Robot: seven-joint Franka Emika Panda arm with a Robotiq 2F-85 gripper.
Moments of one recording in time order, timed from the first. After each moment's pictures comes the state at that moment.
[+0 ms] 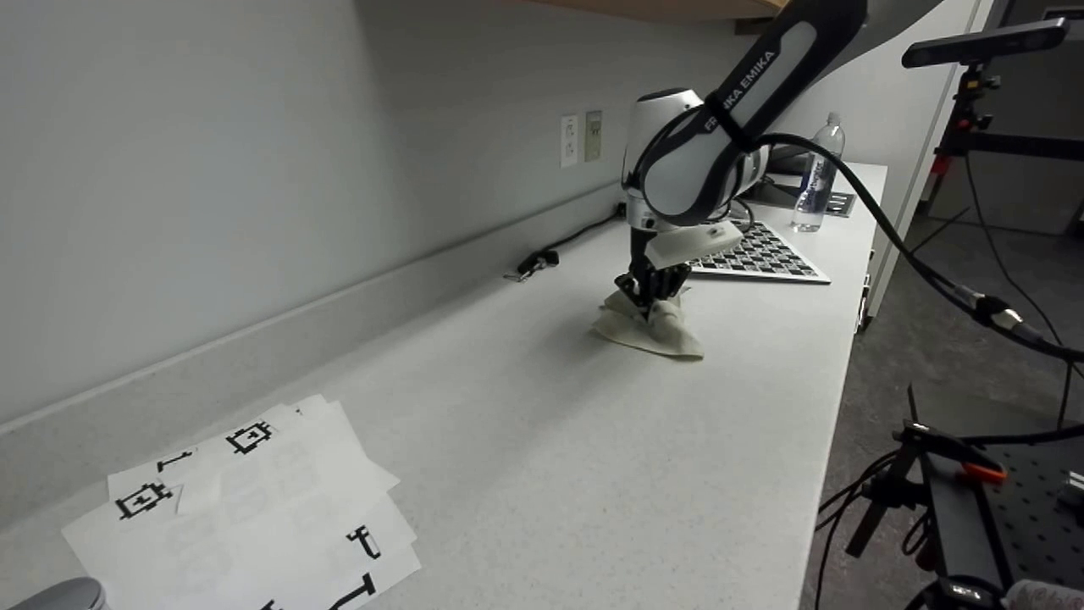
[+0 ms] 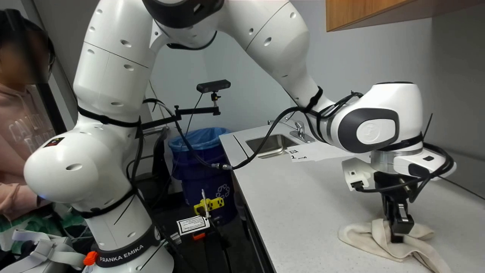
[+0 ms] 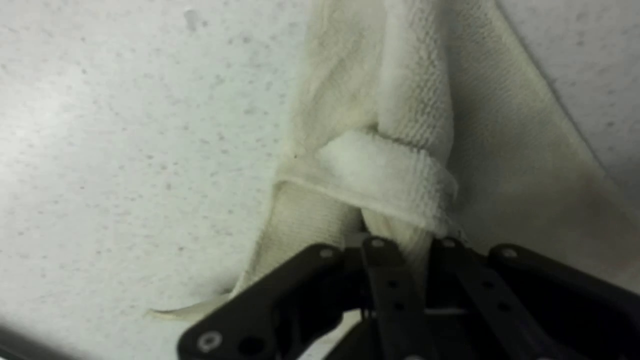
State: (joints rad) arm -0.05 0.56 -0.23 -1.98 -0.01 2.53 0.43
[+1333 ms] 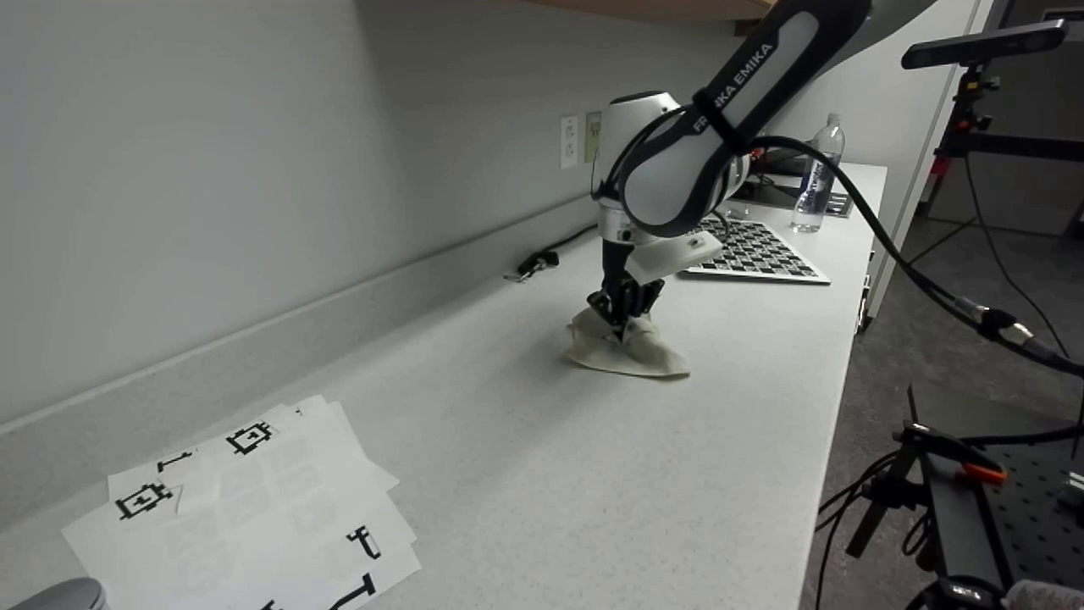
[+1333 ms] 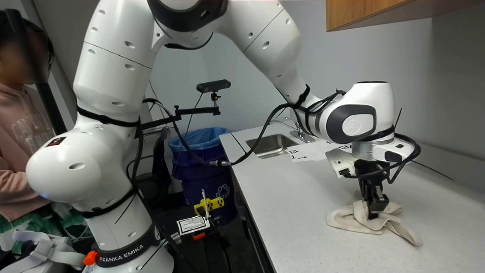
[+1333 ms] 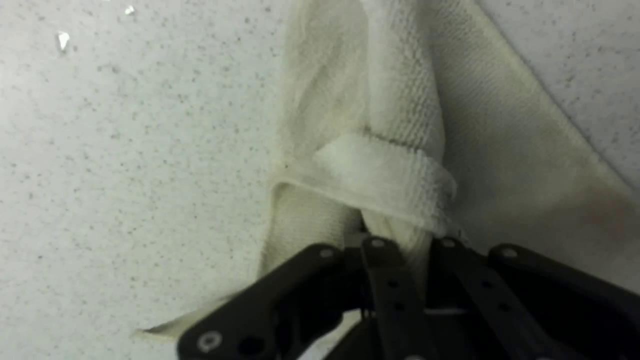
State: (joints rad) arm -0.02 0.55 -0.14 -1.97 -0.01 2.52 0.38
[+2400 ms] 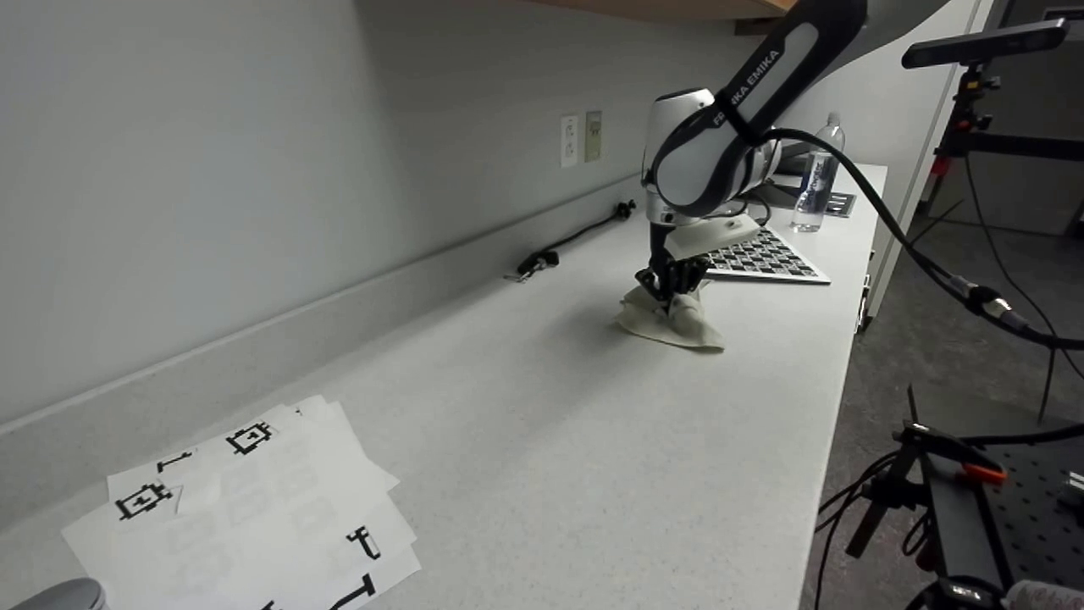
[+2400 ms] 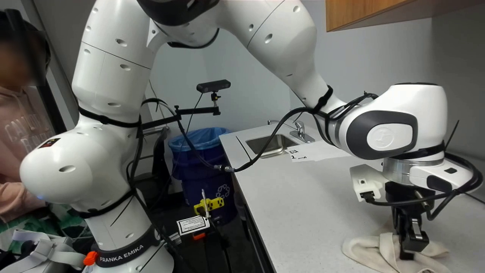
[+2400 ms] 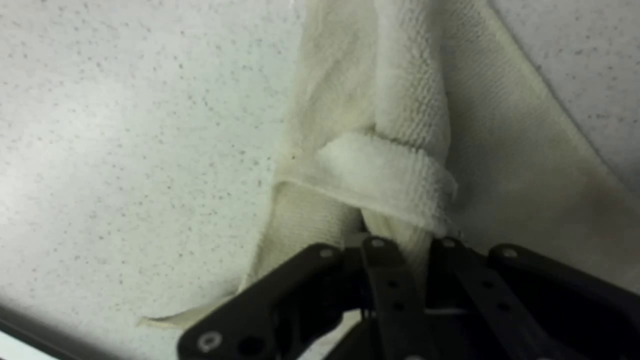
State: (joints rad) arm -0.11 0.56 -0.24 -1.97 0.00 2.49 0.38
